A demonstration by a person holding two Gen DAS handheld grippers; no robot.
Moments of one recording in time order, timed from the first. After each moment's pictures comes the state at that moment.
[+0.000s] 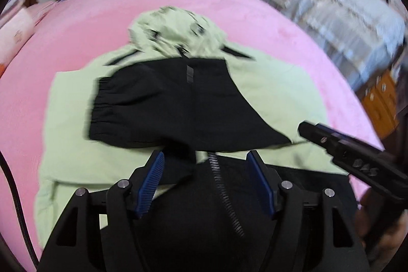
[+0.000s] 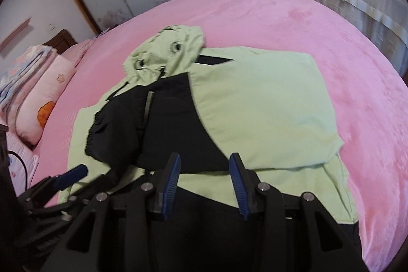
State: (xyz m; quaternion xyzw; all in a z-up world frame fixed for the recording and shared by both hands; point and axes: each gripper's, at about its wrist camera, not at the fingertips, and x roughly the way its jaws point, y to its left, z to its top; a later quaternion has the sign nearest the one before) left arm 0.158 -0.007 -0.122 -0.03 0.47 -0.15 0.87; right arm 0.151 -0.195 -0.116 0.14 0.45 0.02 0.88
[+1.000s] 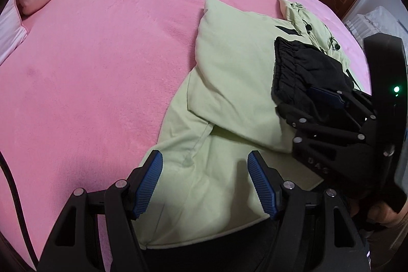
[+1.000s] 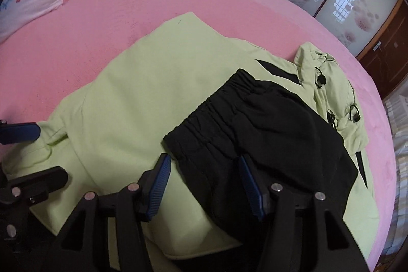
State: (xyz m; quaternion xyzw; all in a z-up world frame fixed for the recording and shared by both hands) left arm 0.168 0.189 -0.209 -0.15 0.53 0.03 0.83; right arm 0.237 0.080 -0.189 -0.26 0.45 0.21 0.83
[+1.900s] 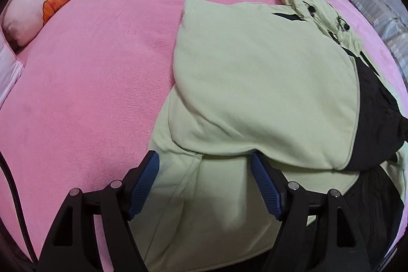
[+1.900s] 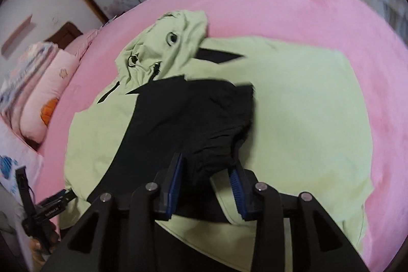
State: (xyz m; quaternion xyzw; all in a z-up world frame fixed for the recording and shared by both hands) left arm 0.205 0.158 -0.208 -0.07 0.55 0.04 0.83; right arm 0.218 -0.229 -0.154 0.18 0.49 0.06 0.85
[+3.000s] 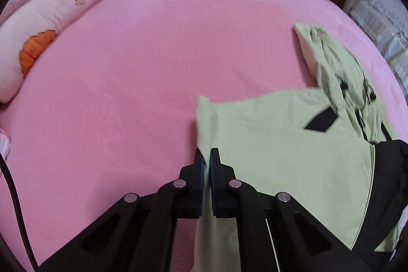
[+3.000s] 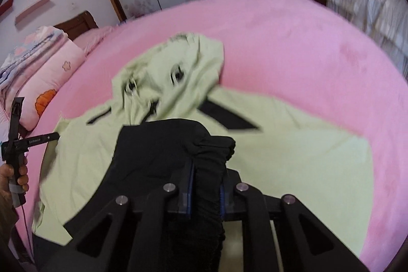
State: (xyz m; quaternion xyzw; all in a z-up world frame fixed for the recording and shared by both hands) left arm 0.368 0.213 -0.181 -0.06 0.50 0.04 0.86; right arm 0.300 -0.213 -0.141 0.07 0.42 0.10 0.90
